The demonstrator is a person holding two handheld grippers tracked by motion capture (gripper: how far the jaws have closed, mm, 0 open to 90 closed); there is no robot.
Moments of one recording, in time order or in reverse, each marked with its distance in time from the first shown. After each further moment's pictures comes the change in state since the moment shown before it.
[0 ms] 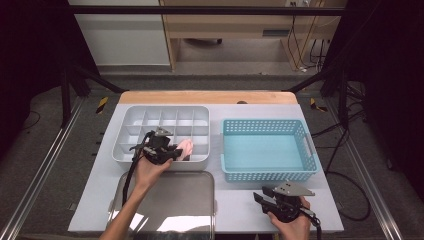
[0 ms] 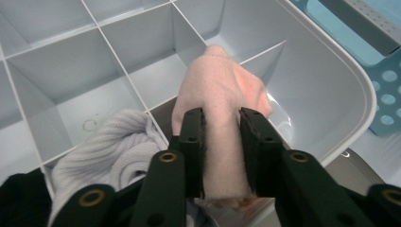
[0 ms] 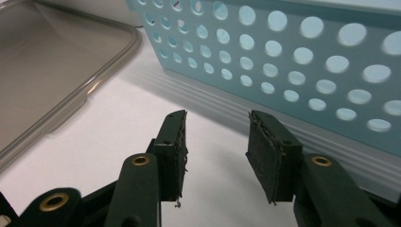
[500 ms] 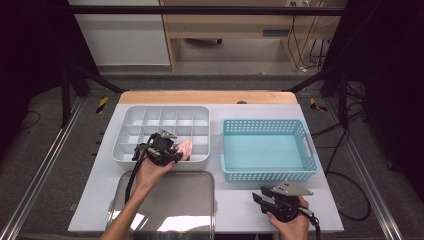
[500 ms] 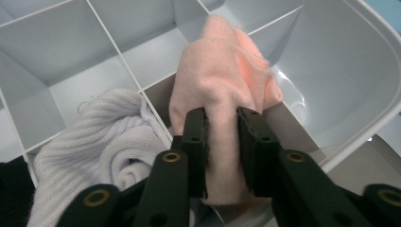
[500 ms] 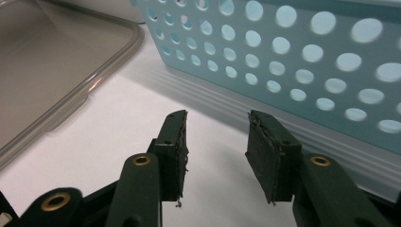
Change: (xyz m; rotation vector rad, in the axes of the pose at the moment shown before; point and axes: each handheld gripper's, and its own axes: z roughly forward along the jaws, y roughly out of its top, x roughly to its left) left arm -0.003 0.000 0.007 0.060 0.014 0.025; right arm 0.001 0.000 0.003 0.011 0.007 0.002
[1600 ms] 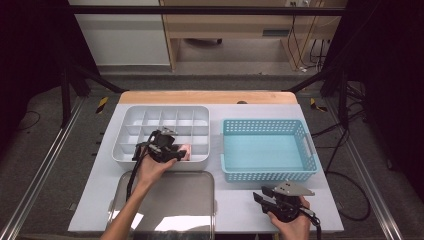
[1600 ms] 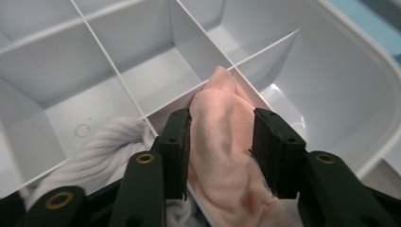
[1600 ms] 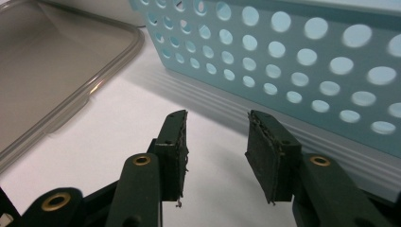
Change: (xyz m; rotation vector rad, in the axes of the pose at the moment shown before) left arm 0.008 0.004 0.001 -0.042 -0.021 0.009; right arm -0.001 0.001 -0.002 -0.013 0.002 -0.003
